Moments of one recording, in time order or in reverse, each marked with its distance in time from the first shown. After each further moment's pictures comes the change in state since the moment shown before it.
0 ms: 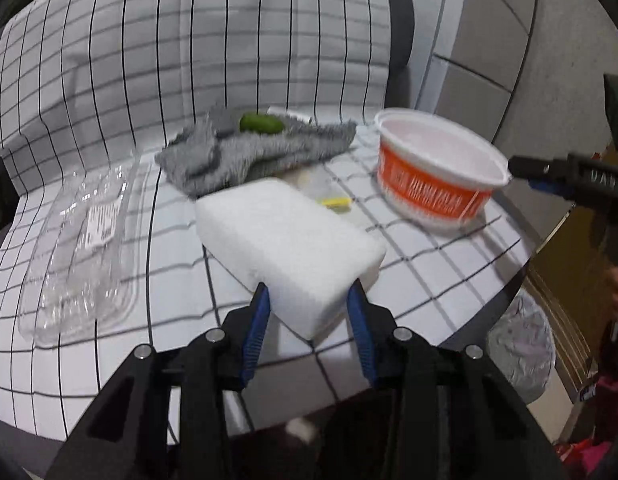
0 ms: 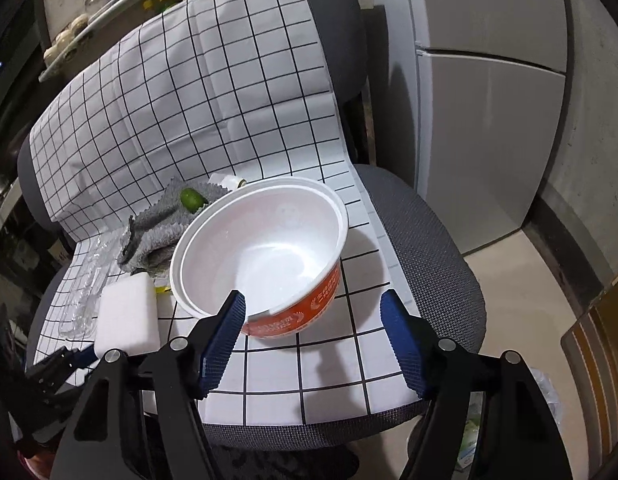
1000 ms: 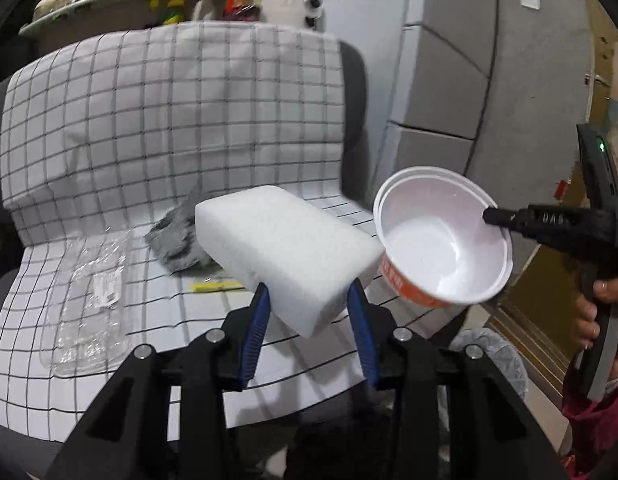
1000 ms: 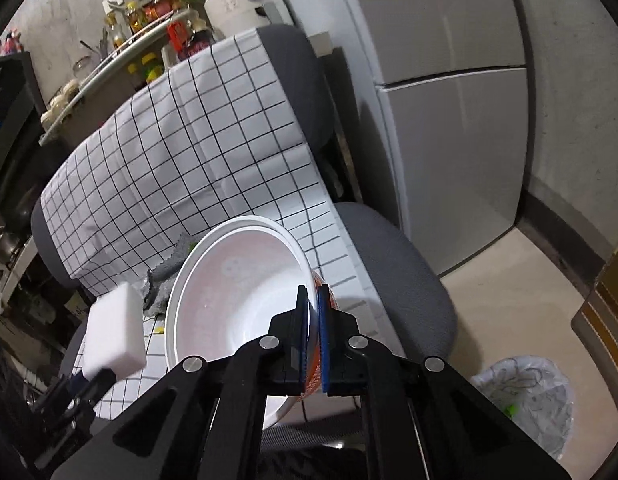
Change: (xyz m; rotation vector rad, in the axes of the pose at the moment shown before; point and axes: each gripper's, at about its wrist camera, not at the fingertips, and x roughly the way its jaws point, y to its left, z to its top) left arm -0.077 -0.047 0.019 0.044 -0.240 -0.075; right arm -0.073 -0.033 -0.005 0.141 -0.155 0.019
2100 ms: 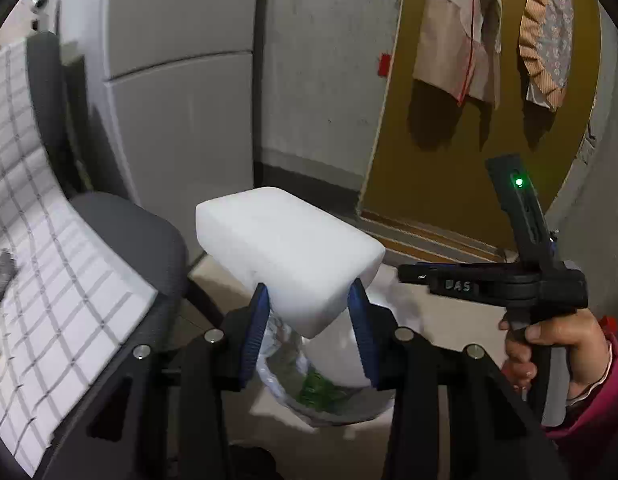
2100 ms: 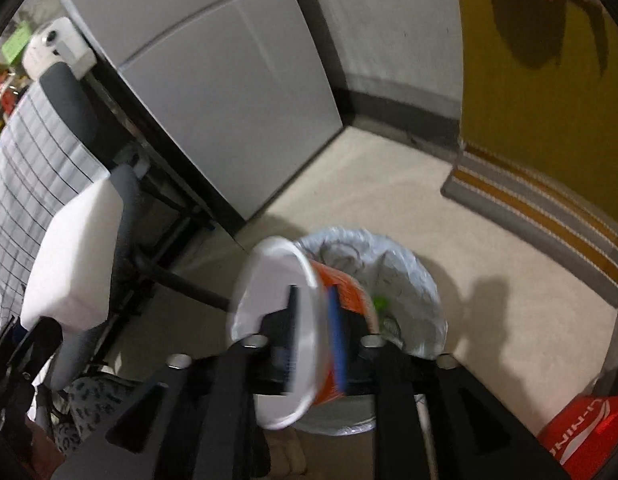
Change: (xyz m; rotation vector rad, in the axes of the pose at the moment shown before) left arm 0.100 -0.269 -0.066 0.420 0.209 -0.490; right arm -0.053 -0.239 -0.133 0.395 0.149 -0.344
